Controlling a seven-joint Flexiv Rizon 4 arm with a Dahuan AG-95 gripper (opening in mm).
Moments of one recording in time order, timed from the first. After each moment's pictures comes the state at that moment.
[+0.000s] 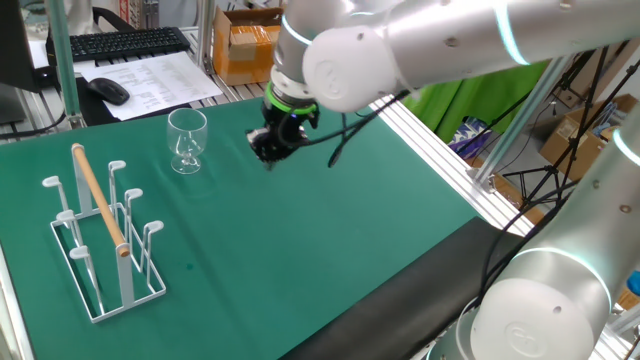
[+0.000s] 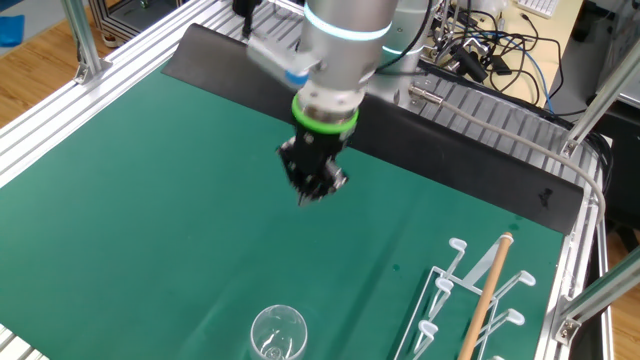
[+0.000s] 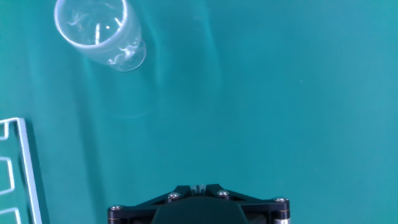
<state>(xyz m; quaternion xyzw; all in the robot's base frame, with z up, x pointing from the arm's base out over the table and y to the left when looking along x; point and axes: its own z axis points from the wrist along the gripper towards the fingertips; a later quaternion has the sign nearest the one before) 0.540 0.055 0.140 0.10 0.99 0.01 0.07</state>
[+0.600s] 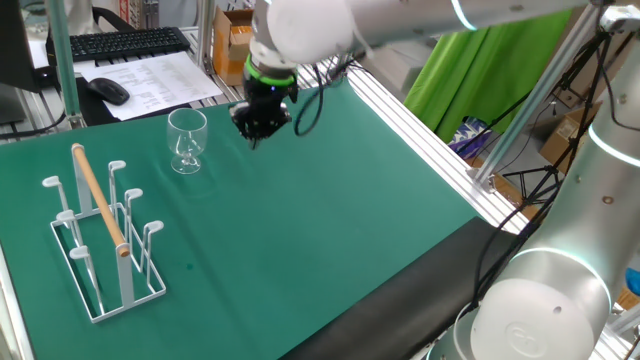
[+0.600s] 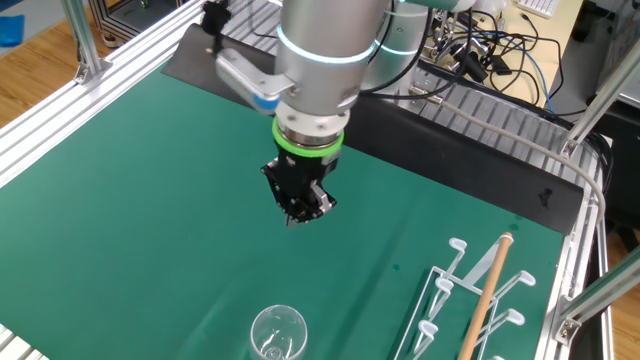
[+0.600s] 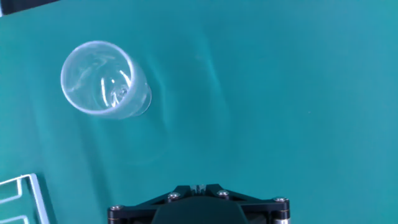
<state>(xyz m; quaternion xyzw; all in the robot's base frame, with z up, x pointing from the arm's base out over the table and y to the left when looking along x) 0.582 0.057 0.161 0.12 0.99 0.01 0.04</state>
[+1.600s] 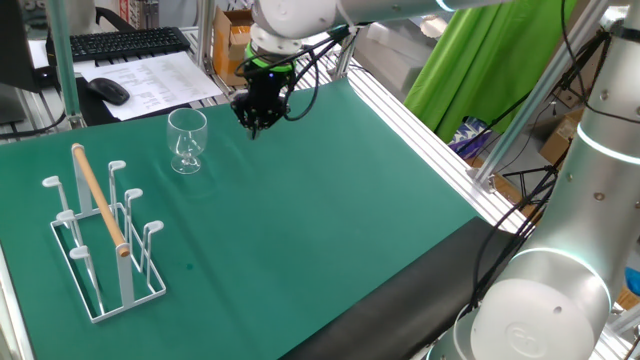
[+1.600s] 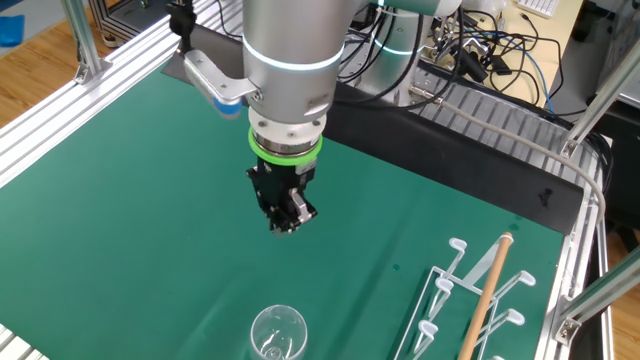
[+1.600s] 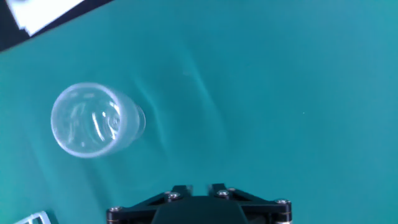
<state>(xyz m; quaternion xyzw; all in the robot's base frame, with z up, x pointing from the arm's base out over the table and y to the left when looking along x) 0.606 0.051 0.166 0.21 0.98 0.02 0.03</state>
